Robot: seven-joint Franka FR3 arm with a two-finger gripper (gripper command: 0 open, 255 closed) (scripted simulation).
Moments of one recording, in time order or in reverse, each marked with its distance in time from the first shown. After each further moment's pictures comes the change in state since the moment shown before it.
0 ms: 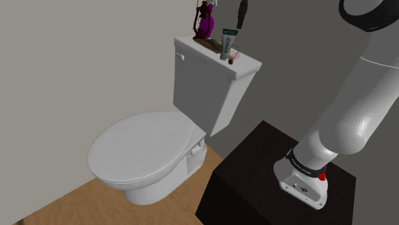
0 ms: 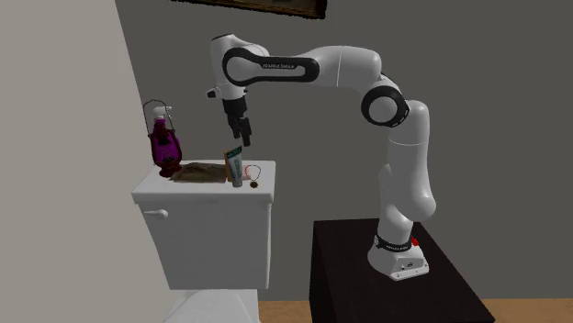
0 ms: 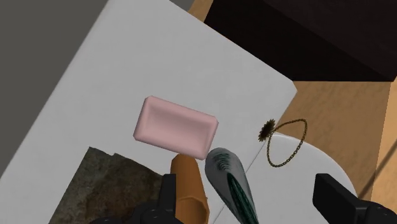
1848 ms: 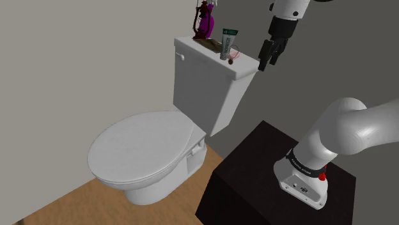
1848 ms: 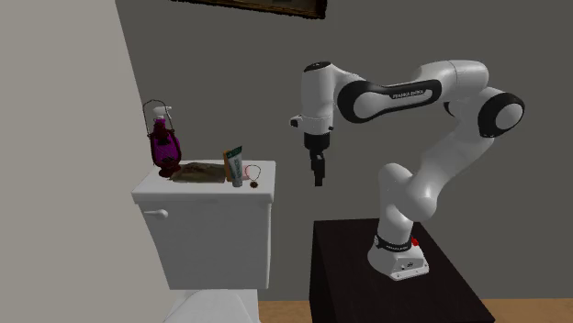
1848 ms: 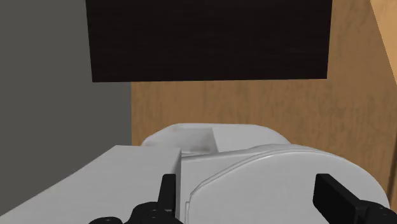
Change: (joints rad) arm 0.008 -0.930 0.314 -1.041 -0.030 0.156 0.839
